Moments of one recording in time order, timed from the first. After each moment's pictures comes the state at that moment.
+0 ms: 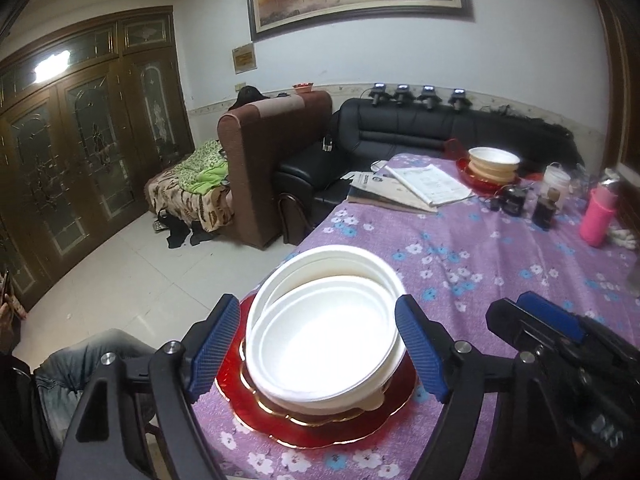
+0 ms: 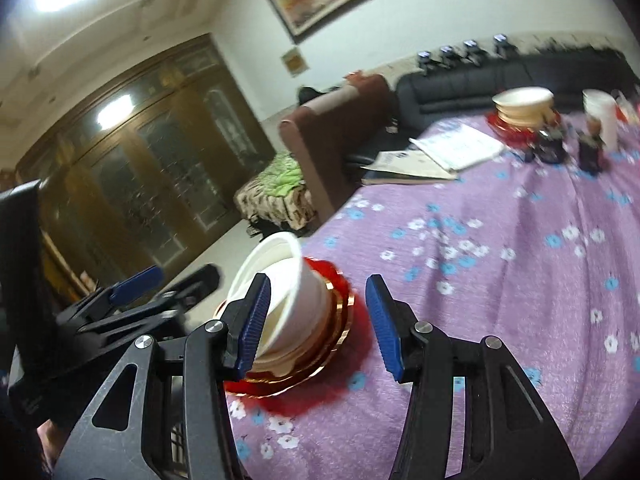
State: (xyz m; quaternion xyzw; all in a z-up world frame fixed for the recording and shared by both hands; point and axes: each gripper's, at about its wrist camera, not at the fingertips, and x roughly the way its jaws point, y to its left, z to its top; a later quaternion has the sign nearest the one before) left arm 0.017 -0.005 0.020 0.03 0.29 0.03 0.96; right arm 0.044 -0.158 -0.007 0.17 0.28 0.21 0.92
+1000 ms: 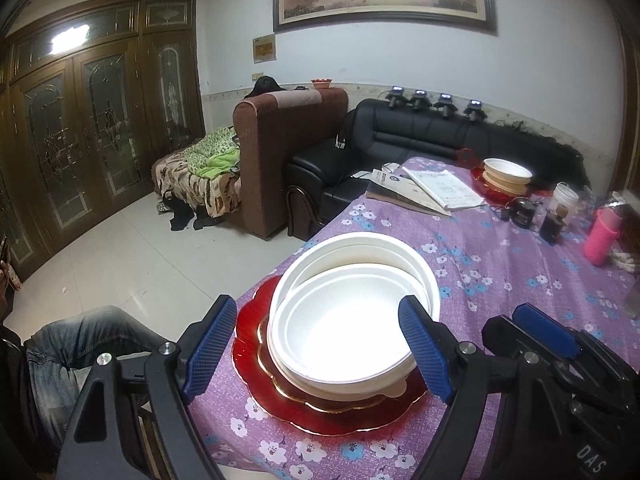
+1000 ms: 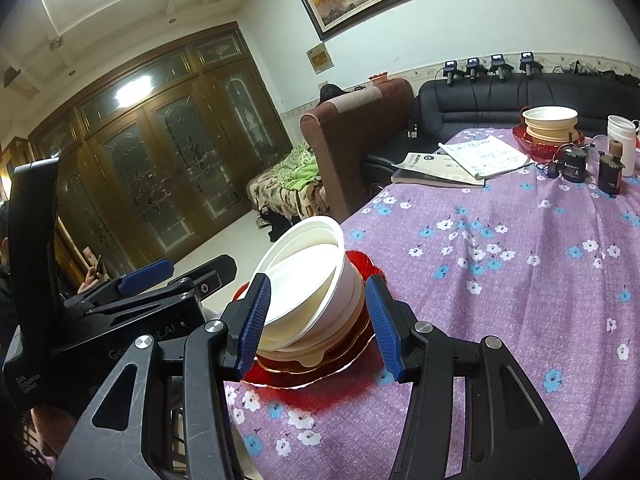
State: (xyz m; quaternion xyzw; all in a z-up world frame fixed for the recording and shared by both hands) left arm 0.010 0.020 0.011 -0.01 0.30 0.04 0.95; right arm 0.034 -0.124 -0.012 0.13 0.27 0.23 0.93
